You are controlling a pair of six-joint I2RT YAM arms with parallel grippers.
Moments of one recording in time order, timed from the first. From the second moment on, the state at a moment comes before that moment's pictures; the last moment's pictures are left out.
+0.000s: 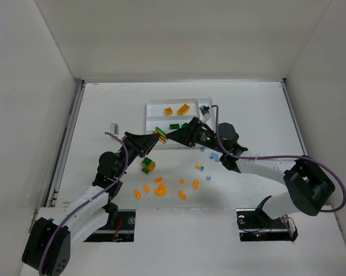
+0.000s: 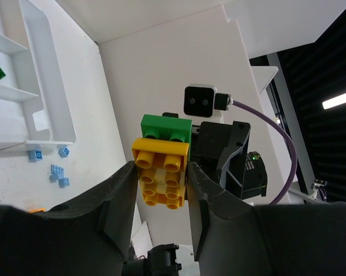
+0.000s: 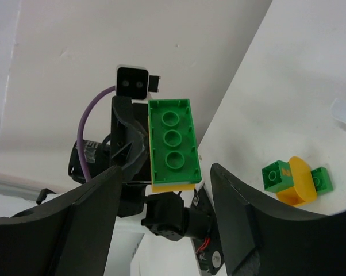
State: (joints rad) left arm -0.43 0.81 0.20 0.78 0.22 -1.36; right arm 0.73 1.43 0.71 0.80 -0.38 1.14
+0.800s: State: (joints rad) left arm -0.45 0.80 0.20 0.79 0.23 -1.37; right arm 0.74 1.44 0.71 0.82 -0.37 1.14
